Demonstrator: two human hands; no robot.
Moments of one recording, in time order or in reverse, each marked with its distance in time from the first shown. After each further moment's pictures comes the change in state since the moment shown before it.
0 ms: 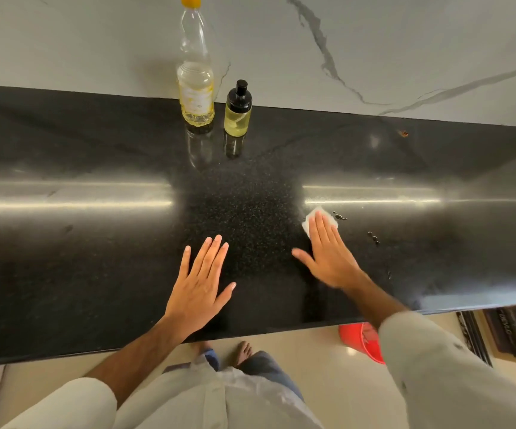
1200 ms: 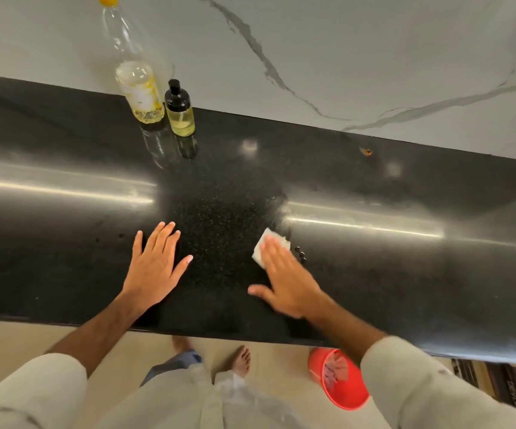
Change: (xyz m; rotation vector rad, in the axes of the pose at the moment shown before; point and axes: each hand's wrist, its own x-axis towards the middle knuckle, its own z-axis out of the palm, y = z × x) left_hand 0.075 0.122 0.015 0.102 0.075 -0.307; right_hand -0.041 0.133 0.004 0.025 -0.108 -0.395
